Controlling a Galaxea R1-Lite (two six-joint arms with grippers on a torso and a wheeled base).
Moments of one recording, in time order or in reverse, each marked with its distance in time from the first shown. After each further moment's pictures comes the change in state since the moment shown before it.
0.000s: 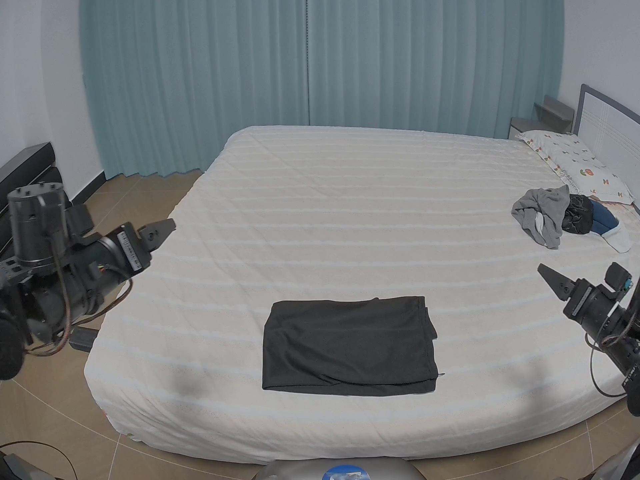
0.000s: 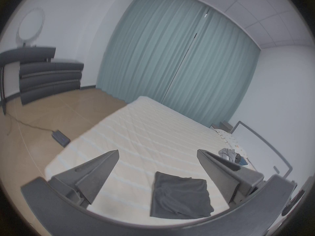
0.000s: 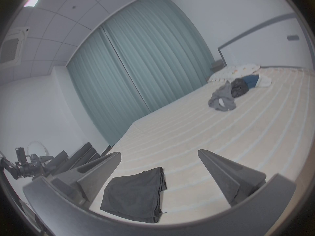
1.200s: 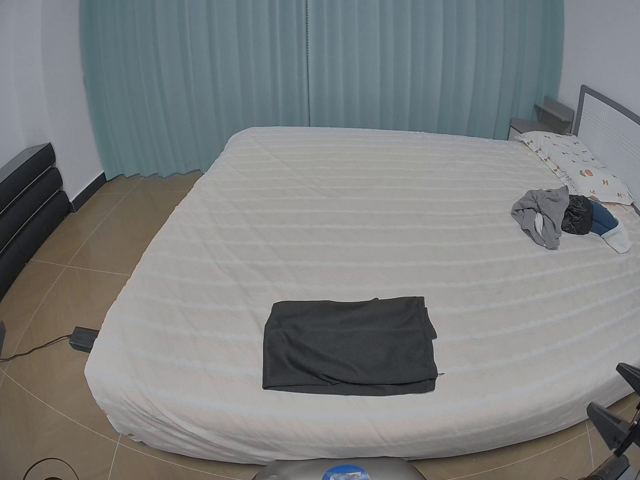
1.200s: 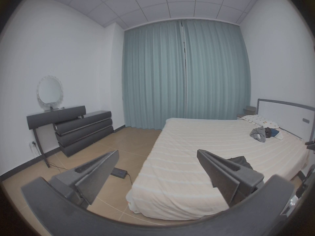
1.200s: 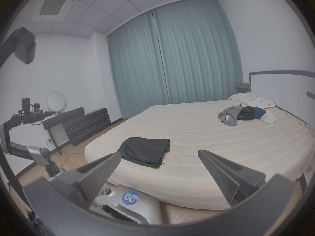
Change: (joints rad) left arm 0.157 -0.990 0.082 0.731 0.159 0.480; right arm 0.049 -1.184 -0.136 1.392 0.168 -0.375
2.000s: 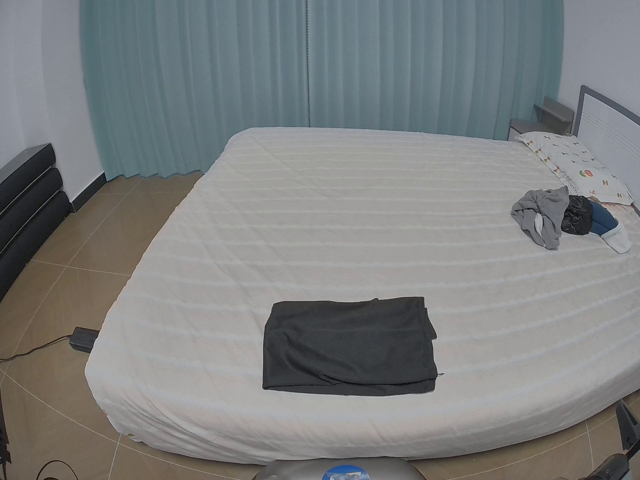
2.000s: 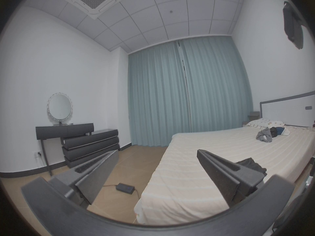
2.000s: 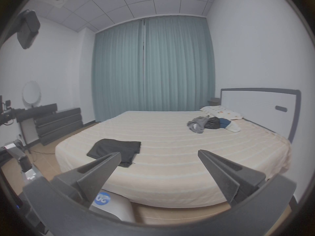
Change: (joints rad) left arm 0.170 -0.380 0.159 -0.009 -0.143 0.120; right arm 0.021 -0.245 -0.091 0.277 -0.355 -0.080
